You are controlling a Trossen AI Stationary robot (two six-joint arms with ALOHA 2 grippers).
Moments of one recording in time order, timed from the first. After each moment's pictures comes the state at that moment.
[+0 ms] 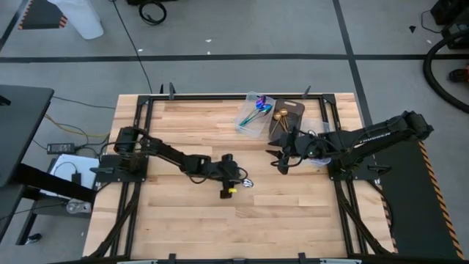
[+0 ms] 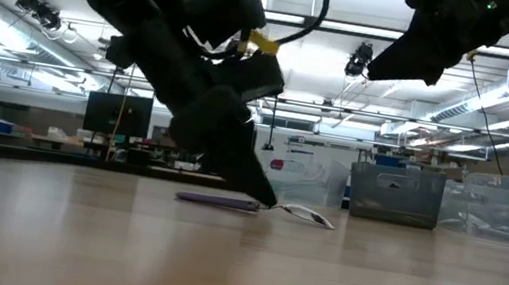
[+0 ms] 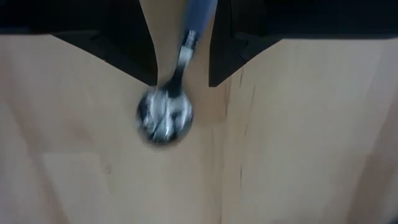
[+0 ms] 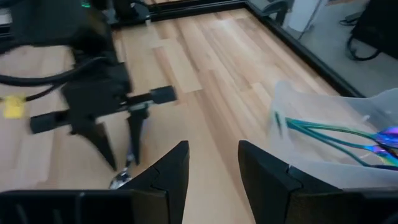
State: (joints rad) left arm -0.14 1.94 0.92 0.31 -0.12 -0.06; right arm 0.15 1.05 0.66 -0.16 0.42 0.24
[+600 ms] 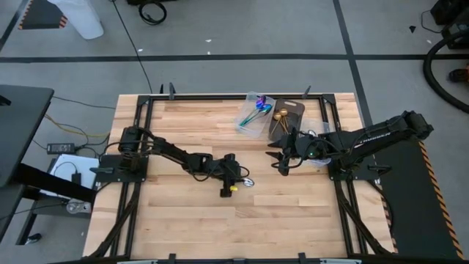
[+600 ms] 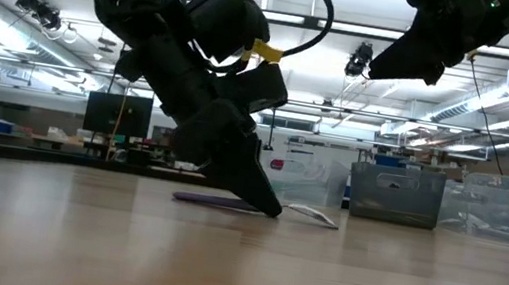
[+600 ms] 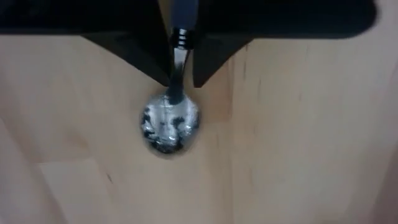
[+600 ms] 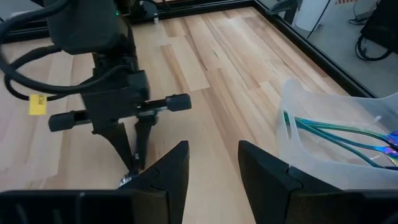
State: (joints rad) left arm -0.11 1.99 0.92 0.32 -0.03 -0.01; right arm 0.16 1.05 0.66 -0.16 0.39 0.24
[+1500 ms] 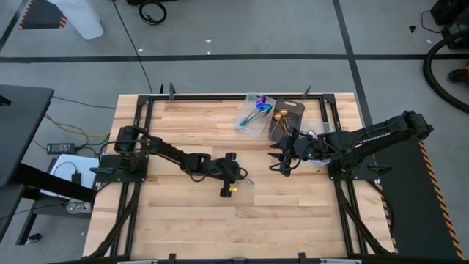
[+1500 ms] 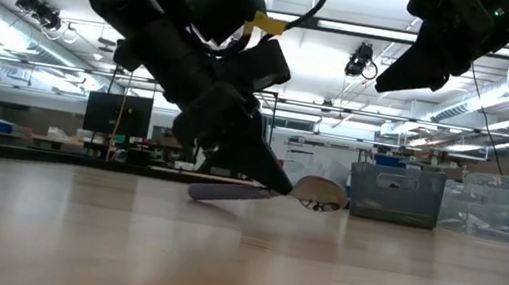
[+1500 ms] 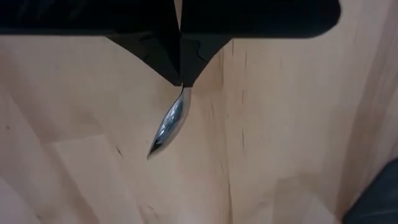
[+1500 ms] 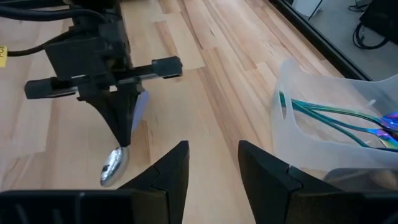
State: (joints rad) left arm -0.12 1.94 0.92 0.39 -0.07 0.09; right arm 0.16 1.05 0.66 -0.24 0.39 0.24
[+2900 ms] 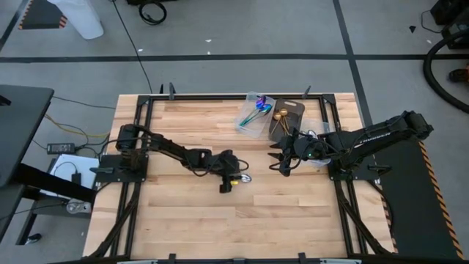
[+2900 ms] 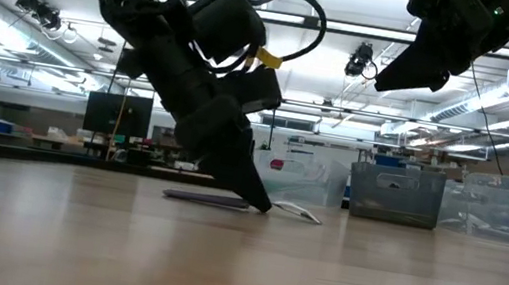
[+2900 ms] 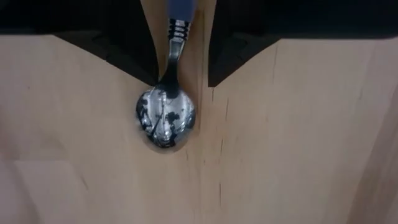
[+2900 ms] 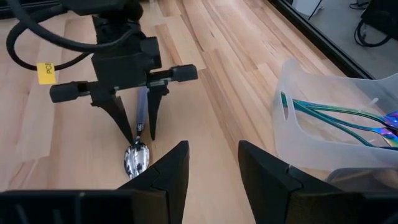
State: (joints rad) left arm -0.07 1.95 0.92 0.29 -0.01 -0.05; right arm 0.16 1.05 0.66 -0.23 0.39 0.26
